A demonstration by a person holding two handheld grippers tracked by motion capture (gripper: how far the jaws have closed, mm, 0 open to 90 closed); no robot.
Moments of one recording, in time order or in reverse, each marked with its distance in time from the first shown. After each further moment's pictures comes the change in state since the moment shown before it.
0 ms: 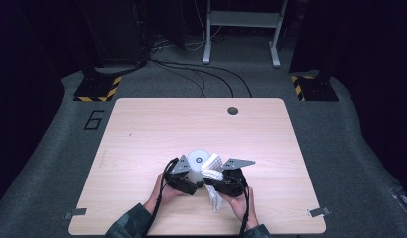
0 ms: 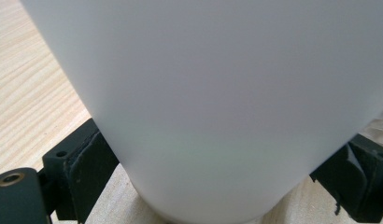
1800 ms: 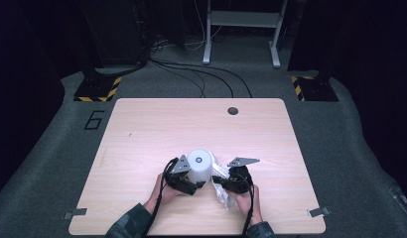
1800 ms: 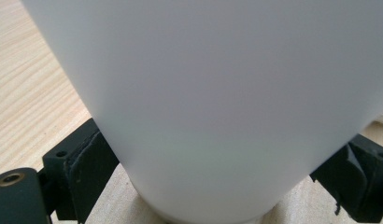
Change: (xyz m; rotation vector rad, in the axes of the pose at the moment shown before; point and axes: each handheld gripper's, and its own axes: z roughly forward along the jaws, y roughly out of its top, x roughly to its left) left arm 0.000 0.000 0.000 0.003 -0.004 0.001; right arm -0.033 -0.014 0.003 0.056 -0.067 0.043
